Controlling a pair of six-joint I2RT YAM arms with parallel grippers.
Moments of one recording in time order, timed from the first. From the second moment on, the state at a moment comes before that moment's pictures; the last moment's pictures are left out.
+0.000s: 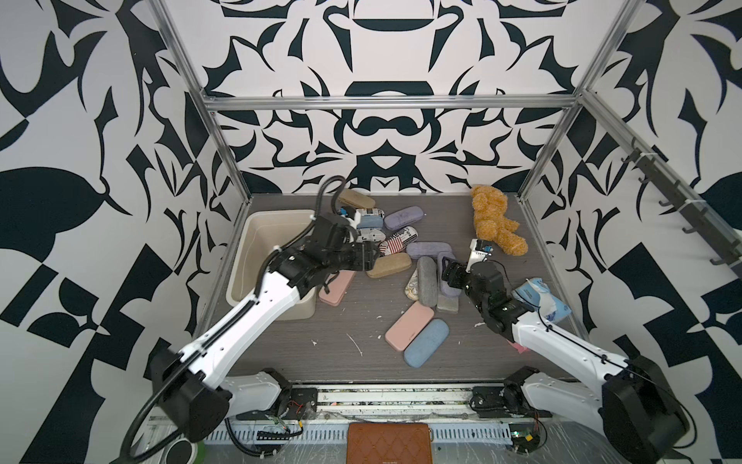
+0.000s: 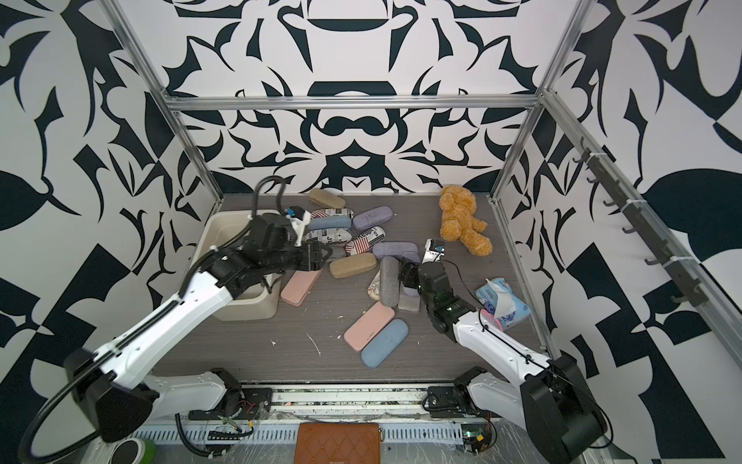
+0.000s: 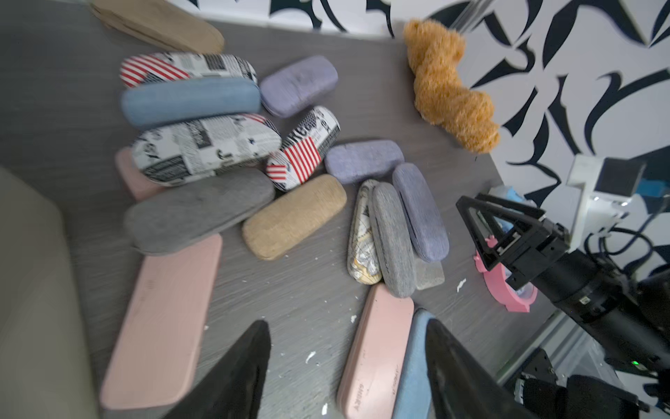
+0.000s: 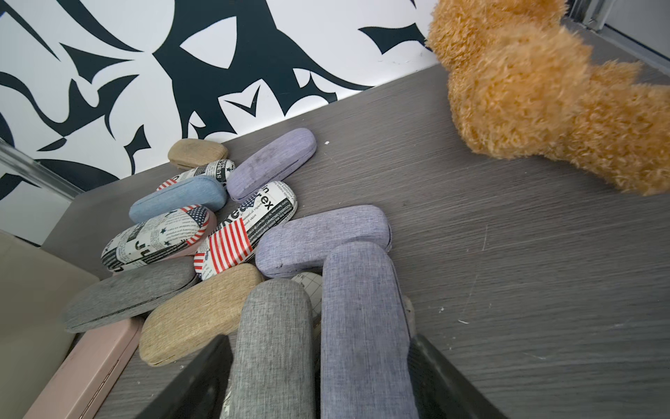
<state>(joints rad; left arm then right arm) -0.70 1.37 1.27 -0.63 0.09 -0.45 0.47 1.10 0.51 0.15 0.28 0.54</state>
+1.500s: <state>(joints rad) -1.10 2.02 1.47 -0.86 0.00 -0.47 0.46 1.07 0.51 0.08 0.32 0.52</state>
